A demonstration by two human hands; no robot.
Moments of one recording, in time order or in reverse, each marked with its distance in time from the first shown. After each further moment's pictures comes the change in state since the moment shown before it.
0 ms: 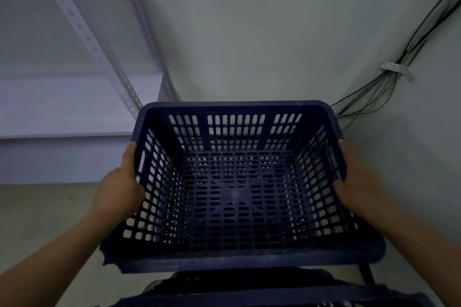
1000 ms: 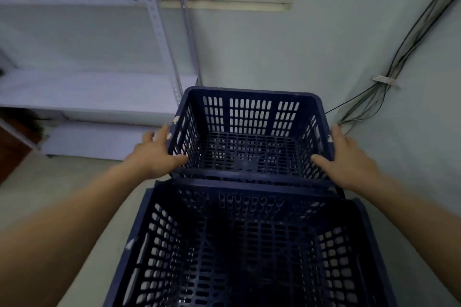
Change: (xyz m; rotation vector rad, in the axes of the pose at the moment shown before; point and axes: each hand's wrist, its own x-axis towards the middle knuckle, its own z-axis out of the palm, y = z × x) left_hand -0.155 0.000 -0.071 0.058 -0.149 -0.039; right_hand -0.124 -0.031 -0.061 -0.304 -0.063 -0.117
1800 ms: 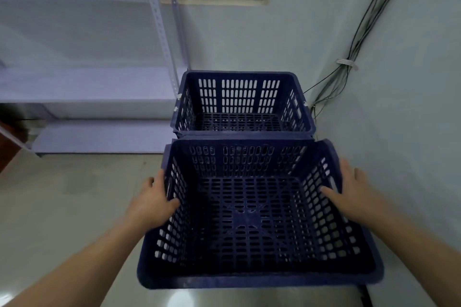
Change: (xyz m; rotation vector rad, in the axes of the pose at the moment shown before) left_hand -0.182 -0.094 0.081 -0.055 -0.090 0.024; right_hand -0.219 0.057 0.059 0.061 -0.052 0.210
